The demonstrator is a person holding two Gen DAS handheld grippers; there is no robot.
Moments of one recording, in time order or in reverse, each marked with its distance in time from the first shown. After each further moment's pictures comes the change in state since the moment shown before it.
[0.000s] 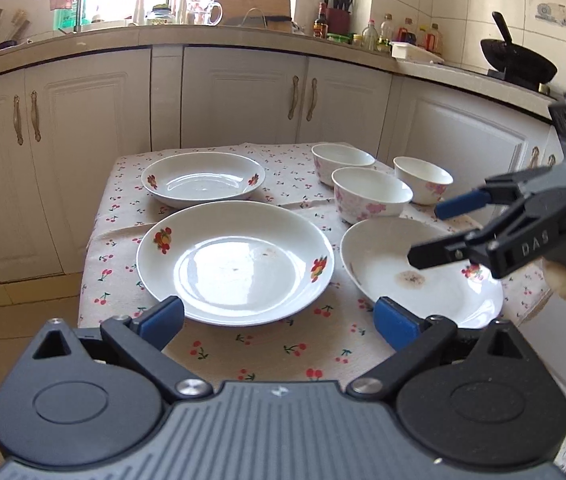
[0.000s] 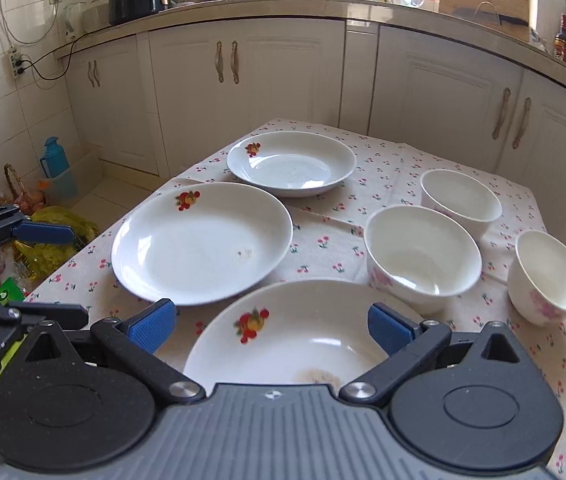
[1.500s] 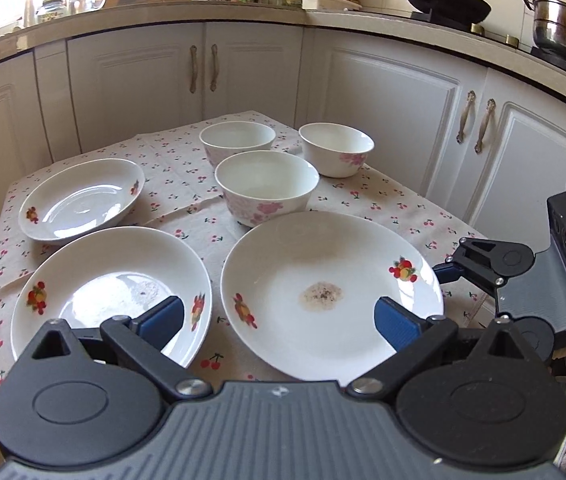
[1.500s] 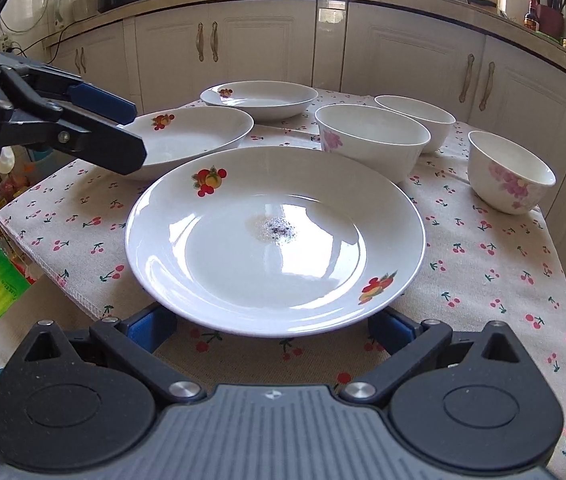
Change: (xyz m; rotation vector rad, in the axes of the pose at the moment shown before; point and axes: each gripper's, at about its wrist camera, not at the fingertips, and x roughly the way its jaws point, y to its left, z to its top) left arm 0.059 -0.069 0.044 0.208 0.154 -0.192; right arm -0.008 -0.020 -0.106 0.005 -0.013 -0.051
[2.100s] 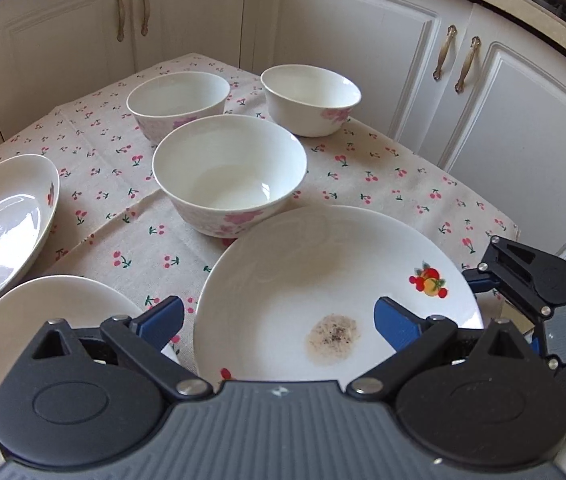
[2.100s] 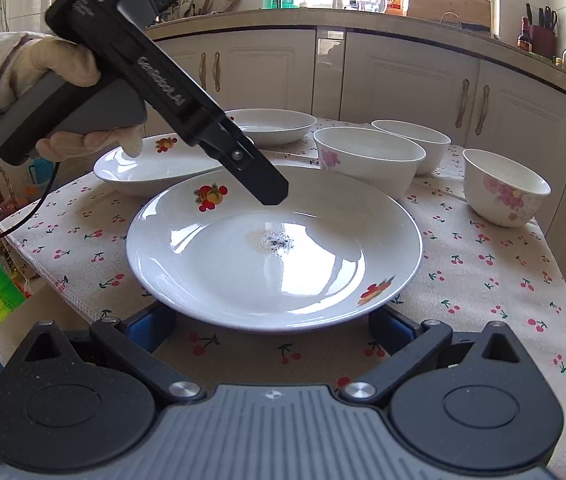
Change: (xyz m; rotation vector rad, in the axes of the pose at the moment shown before) left arm 0.098 0.016 0.052 0.107 0.239 -0.152; right arm -0.002 0.000 -0.013 -0.006 -0.108 0.005
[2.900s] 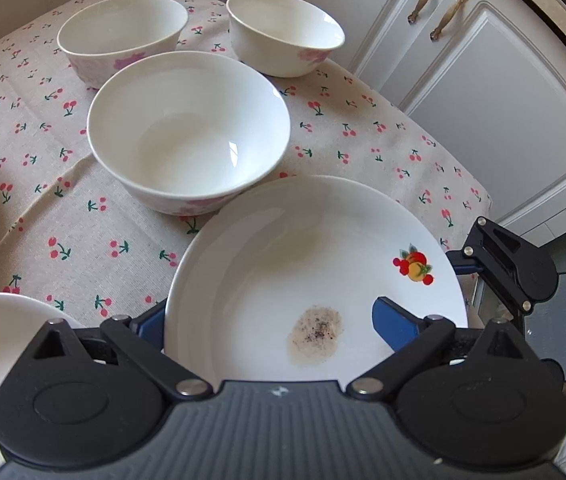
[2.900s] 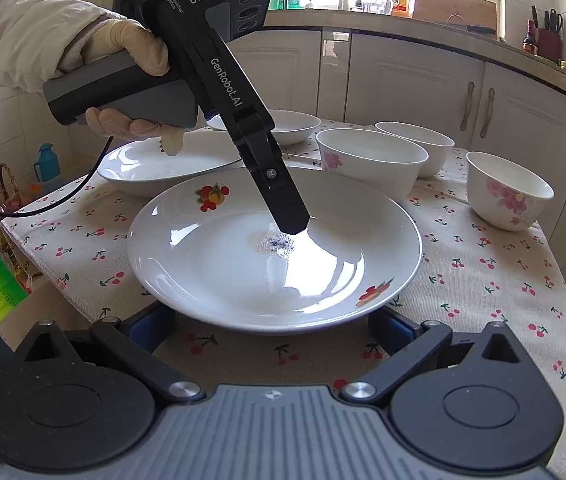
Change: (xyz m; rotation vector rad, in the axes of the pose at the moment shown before) left arm 0.038 0.018 0.029 -0.010 0.264 -0.224; right arm 0.000 -0.002 0.000 -0.014 0.001 0.017
